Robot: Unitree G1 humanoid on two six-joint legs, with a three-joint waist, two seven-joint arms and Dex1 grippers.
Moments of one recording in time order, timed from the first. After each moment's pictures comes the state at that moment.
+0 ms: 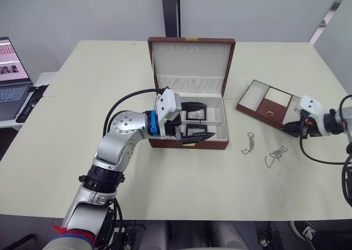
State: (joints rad) left arm -0.60 0.41 -0.17 -0.07 -0.41 0.31 -1.06; right arm -0.96 -0.91 0.15 1.17 -0.13 -0.08 1.37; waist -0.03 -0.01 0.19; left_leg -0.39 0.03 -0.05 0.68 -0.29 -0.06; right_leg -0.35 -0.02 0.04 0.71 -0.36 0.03
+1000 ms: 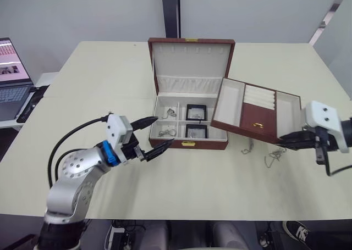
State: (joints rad) left arm -0.07 0.54 0.14 -0.43 -0.51 0.35 -0.84; right arm -0.32 -1.21 -0.15 -0.36 0.36 0.67 1.37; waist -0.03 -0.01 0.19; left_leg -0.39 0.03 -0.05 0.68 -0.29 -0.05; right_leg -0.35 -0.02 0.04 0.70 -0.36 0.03
